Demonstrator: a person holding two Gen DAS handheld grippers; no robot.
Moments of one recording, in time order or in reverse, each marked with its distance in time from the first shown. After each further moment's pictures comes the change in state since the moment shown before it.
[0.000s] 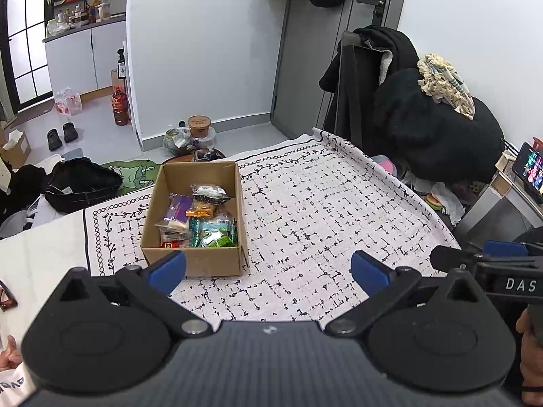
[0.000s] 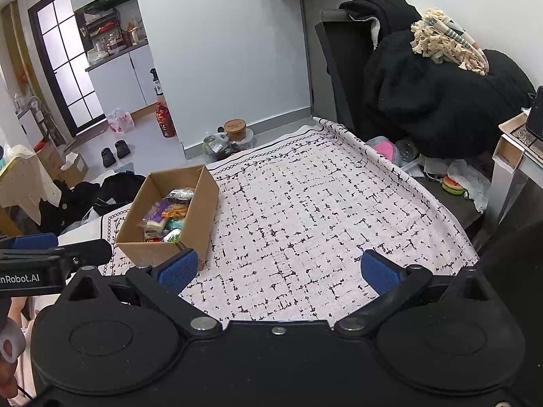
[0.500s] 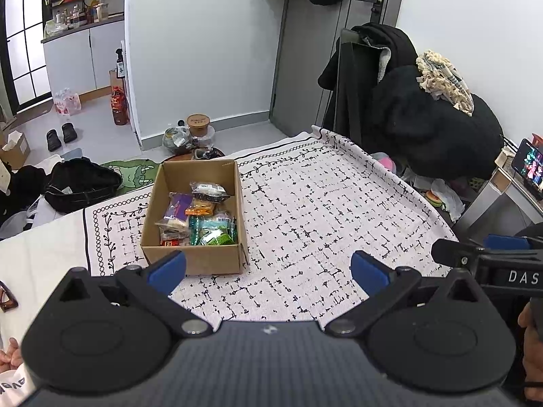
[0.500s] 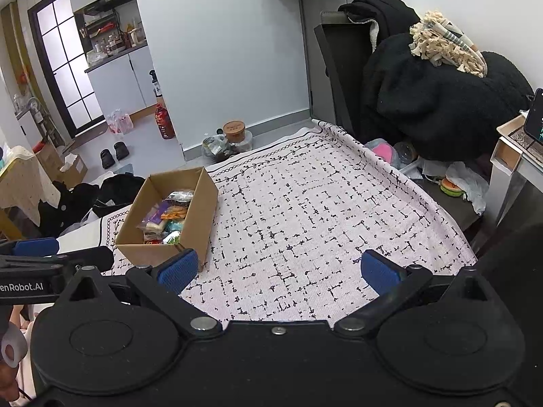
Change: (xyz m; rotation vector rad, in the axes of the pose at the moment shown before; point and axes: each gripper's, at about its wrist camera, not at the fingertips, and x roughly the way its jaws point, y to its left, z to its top) left arm 0.001 -0.002 -0.001 0.009 0.007 0.001; right arm -0.002 0.000 0.002 0.000 -0.008 -0.005
